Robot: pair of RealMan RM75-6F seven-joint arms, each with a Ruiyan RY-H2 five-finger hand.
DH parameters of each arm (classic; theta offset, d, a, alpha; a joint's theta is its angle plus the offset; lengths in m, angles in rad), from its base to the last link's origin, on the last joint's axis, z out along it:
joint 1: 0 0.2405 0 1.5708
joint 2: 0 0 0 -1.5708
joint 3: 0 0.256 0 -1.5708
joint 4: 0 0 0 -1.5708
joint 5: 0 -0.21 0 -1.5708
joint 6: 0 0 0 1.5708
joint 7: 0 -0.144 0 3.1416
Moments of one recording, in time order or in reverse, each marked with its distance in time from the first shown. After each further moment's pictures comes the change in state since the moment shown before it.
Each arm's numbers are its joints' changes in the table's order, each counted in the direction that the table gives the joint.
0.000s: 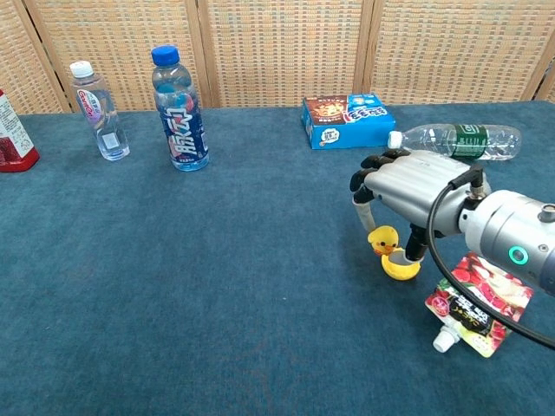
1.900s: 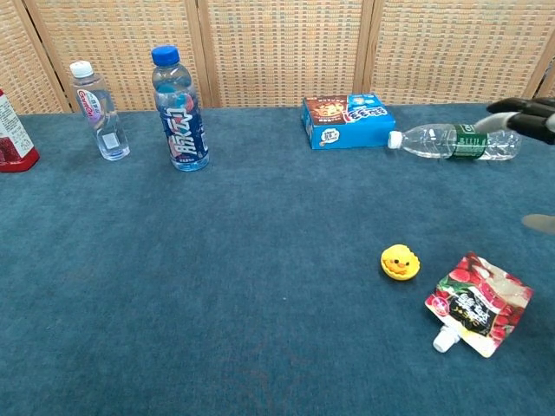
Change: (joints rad) left arm 0.006 0.001 -0.003 0.004 0.006 -0.006 0.000; right arm -0.292 -0.275 -0.133 -0.074 0.311 -0.321 -0.379
